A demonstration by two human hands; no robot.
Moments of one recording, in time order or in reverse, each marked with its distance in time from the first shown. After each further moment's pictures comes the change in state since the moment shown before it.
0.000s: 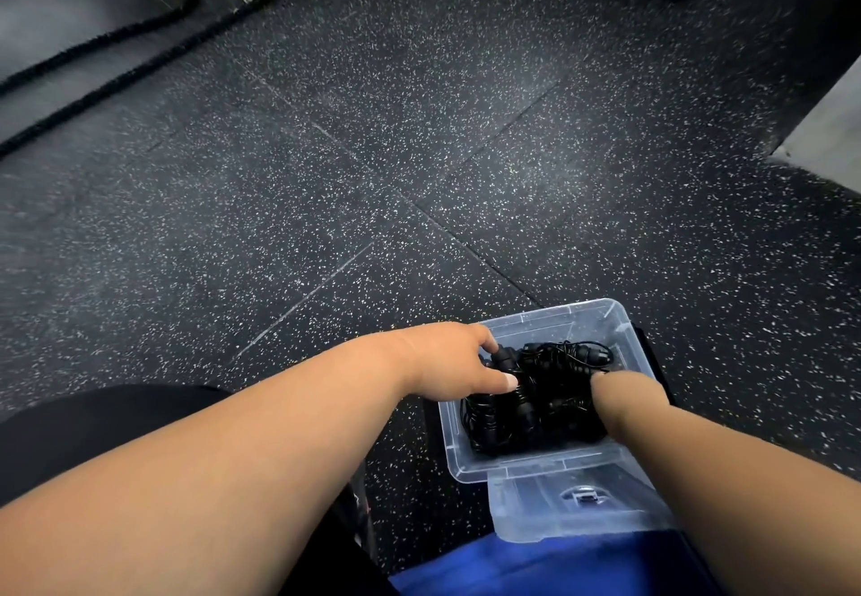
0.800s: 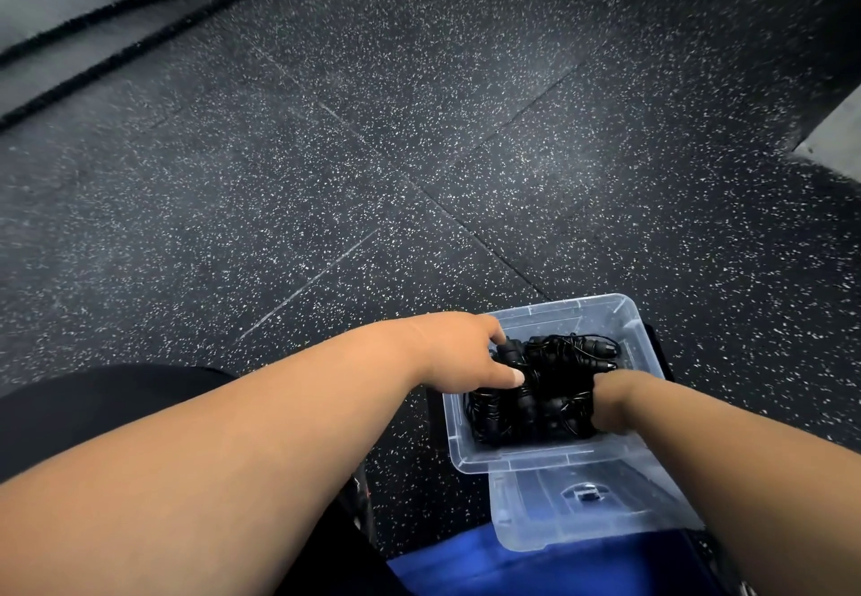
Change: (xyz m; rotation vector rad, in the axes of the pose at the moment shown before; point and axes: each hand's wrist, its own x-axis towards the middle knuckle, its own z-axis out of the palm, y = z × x) left_hand 0.006 -0.003 0.001 0.059 0.008 0.004; right_hand 0.009 -0.009 -0.016 0.015 -0.300 -0.158
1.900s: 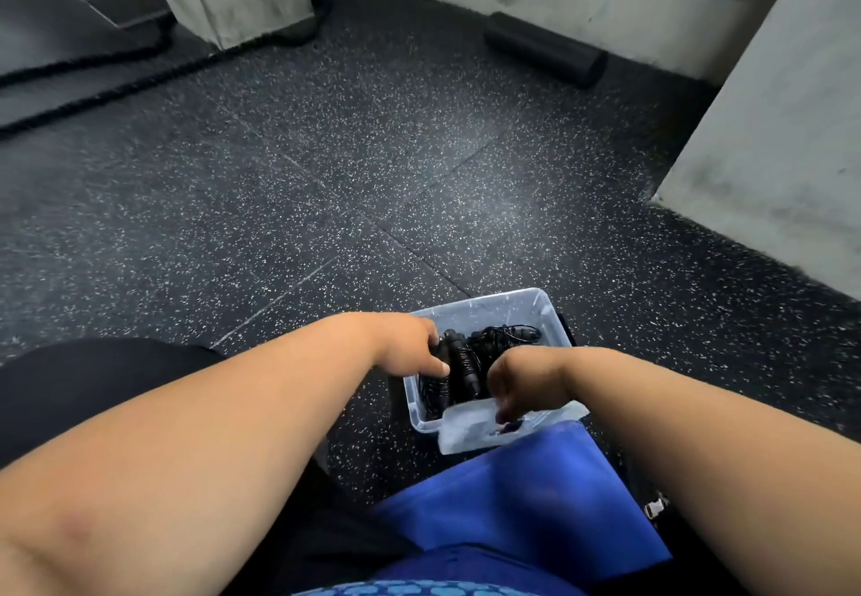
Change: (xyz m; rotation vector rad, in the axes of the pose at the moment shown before) left_hand -0.079 0.009 0.047 0.210 0.074 0.005; right_hand -0.170 -0.056 0.016 0.205 0.295 -0.360
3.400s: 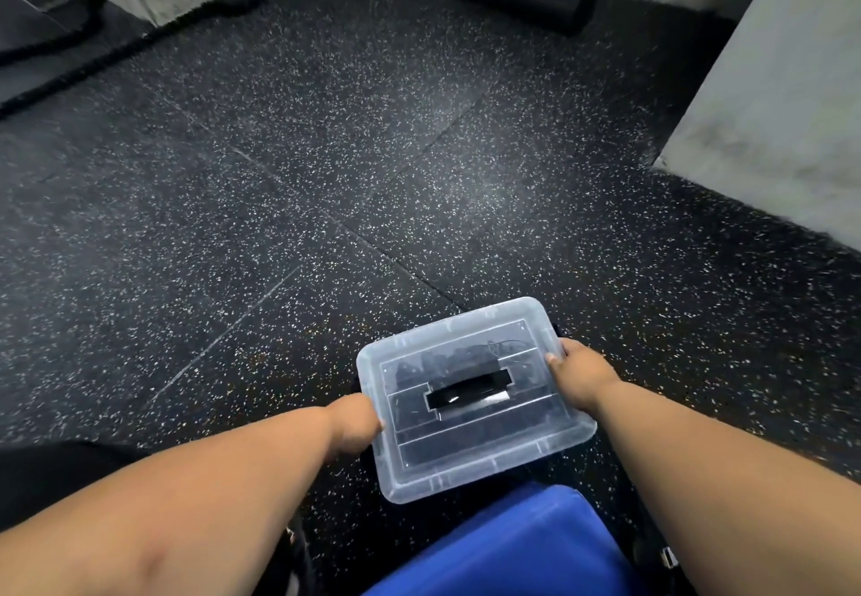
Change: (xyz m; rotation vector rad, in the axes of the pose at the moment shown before) left_hand 0.166 -0.075 0.100 -0.333 -0.069 -0.273; right_hand 0.096 0.175 0.026 0.635 0.458 0.510
